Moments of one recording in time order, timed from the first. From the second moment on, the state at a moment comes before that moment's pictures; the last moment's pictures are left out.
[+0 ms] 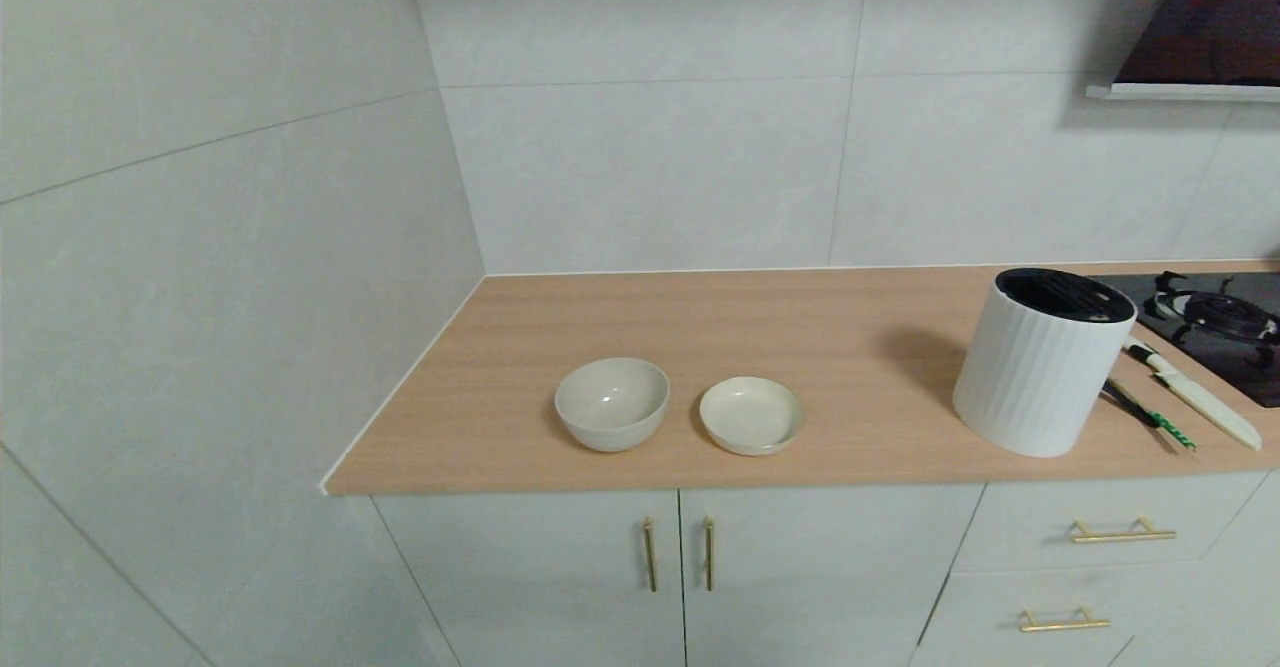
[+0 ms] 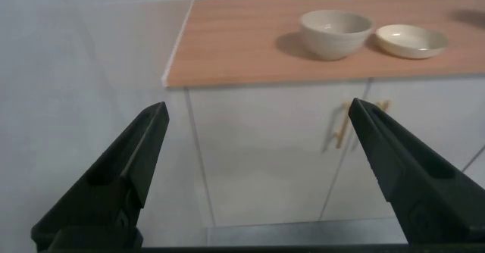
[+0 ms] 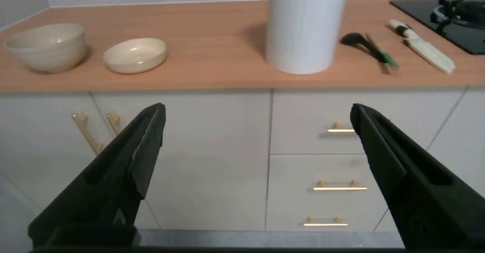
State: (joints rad) left arm 0.00 0.00 0.00 0.00 -0.04 0.01; right arm 0.00 0.00 0.00 0.00 0.03 0.02
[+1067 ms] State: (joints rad) left arm 0.00 0.00 0.00 0.00 -0.04 0.01; right arm 0.00 0.00 0.00 0.00 0.03 0.02
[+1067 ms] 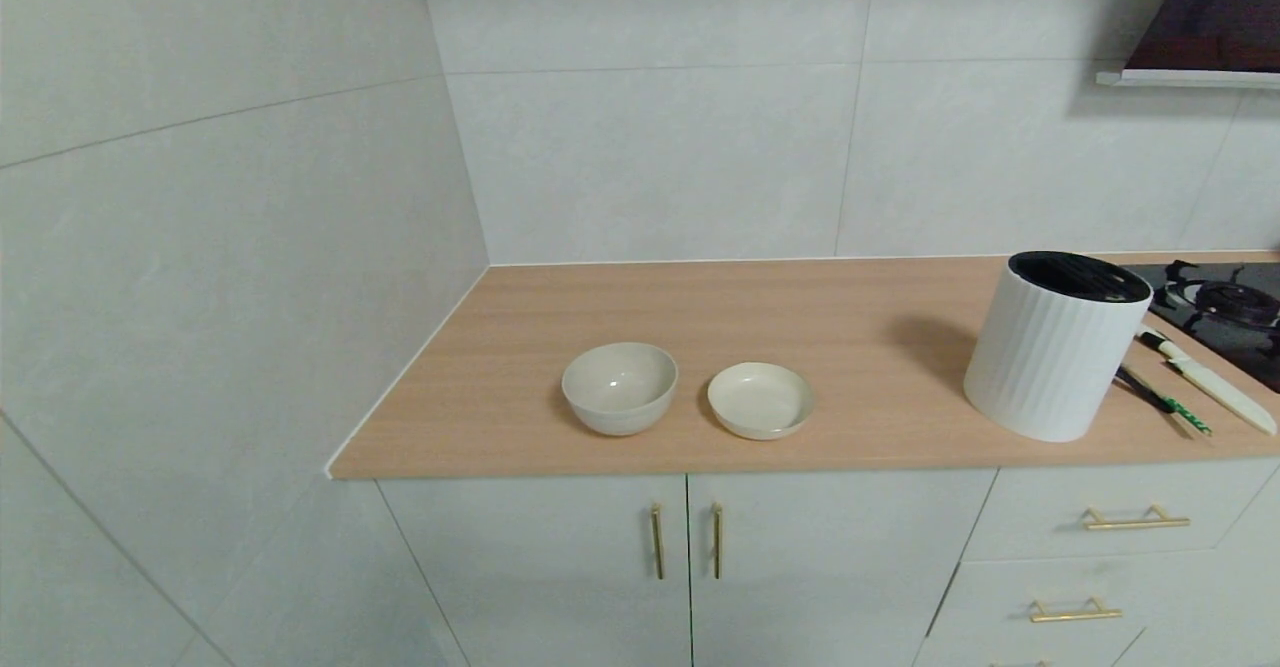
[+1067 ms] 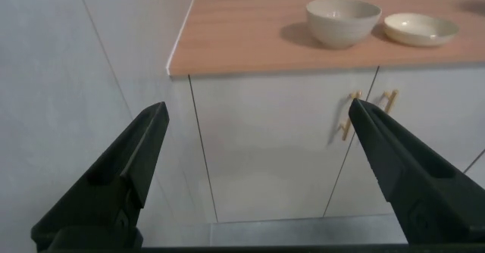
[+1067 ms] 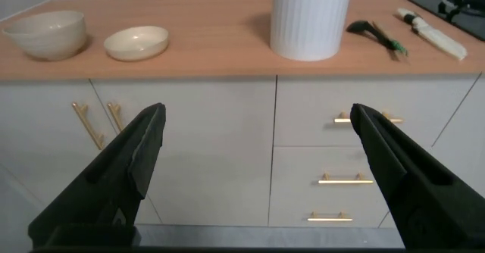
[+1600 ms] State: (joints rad) left arm 0.00 0.00 0.00 0.00 -0.04 0.01; right arm 0.00 0.00 0.00 0.00 0.03 0.02
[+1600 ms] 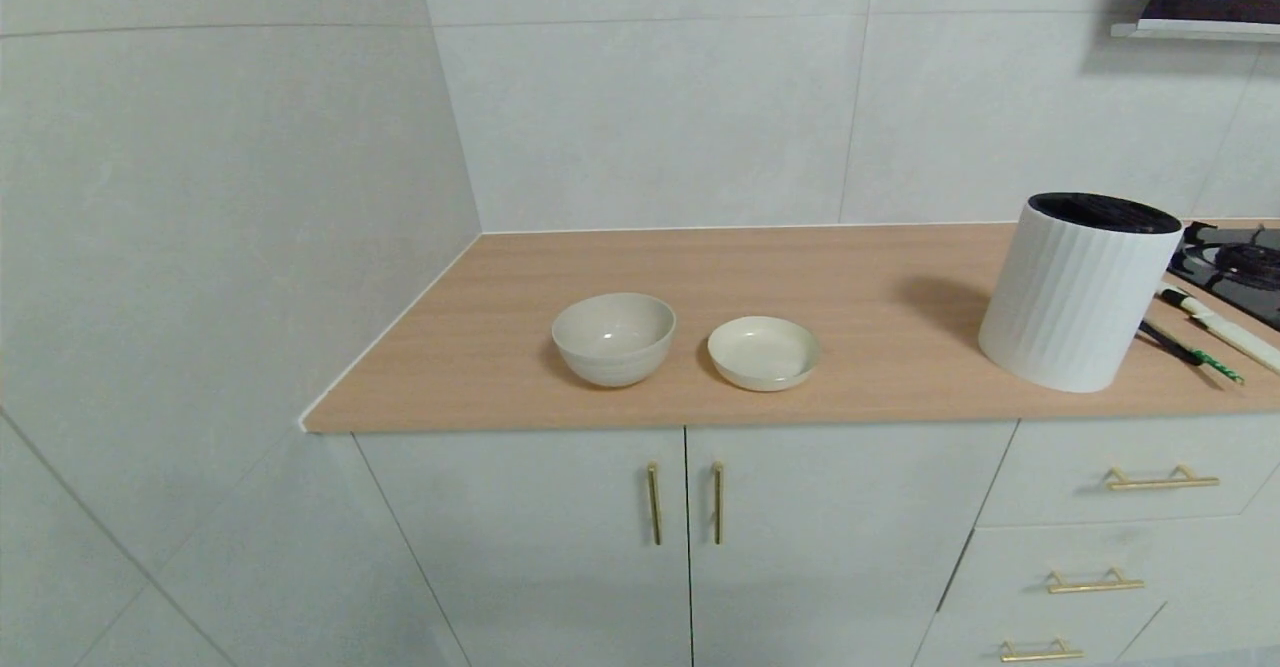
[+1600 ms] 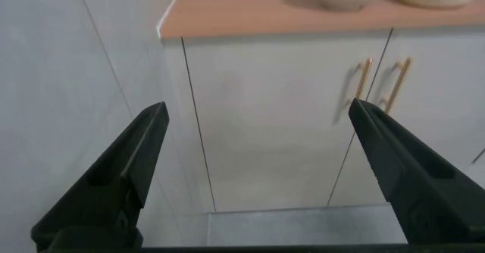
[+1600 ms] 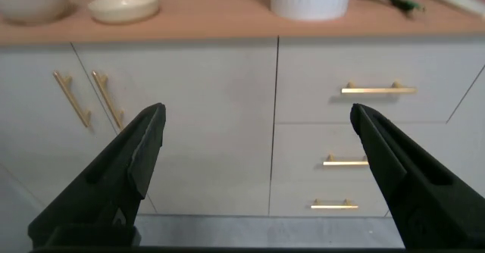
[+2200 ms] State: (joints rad) left arm 0.00 0.00 0.00 0.00 -0.04 0.01; right arm 0.00 0.00 0.00 0.00 0.03 0.02
